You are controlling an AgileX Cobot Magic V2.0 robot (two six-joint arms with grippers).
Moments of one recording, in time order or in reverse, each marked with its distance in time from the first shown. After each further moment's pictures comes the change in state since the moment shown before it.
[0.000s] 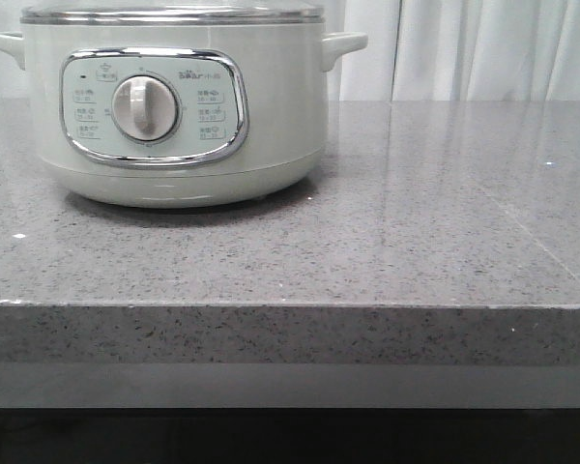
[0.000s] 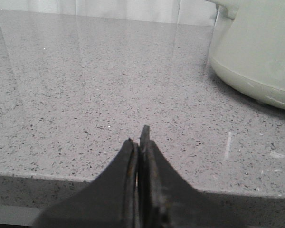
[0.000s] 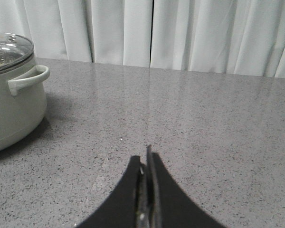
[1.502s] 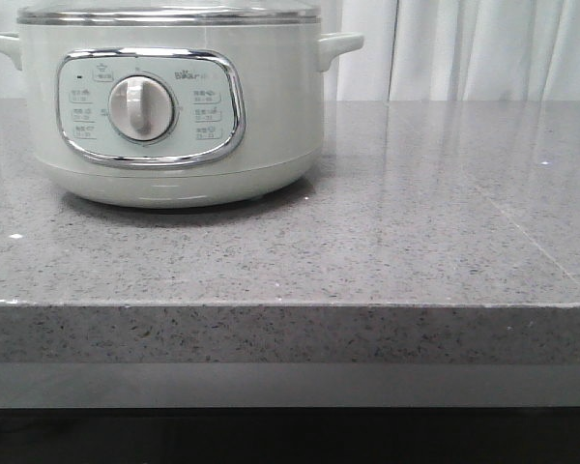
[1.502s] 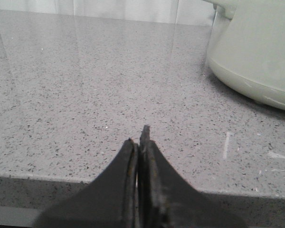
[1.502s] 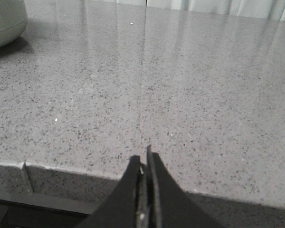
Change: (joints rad) left arm 0.000 0.000 0.000 0.000 0.000 0.000; right arm 0.000 -0.264 0.376 -0.044 -0.027 0.000
